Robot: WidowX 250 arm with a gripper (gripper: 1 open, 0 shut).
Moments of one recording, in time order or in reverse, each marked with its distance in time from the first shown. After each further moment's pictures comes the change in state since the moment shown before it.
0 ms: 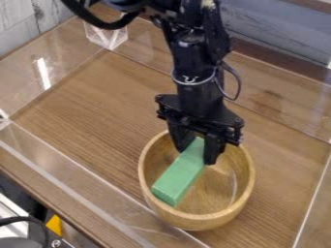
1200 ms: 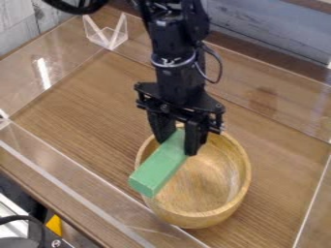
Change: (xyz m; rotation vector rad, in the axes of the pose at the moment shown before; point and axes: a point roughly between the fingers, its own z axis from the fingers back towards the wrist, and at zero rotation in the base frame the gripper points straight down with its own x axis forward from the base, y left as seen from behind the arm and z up) arm -0.007 0.012 0.022 -0.014 -0.022 0.016
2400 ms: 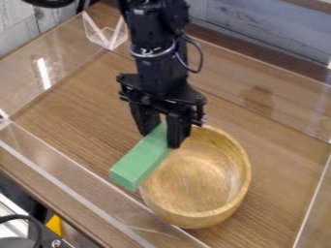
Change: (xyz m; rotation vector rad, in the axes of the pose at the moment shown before) arm -0.008 0.014 0.010 0.008 -0.004 -0.005
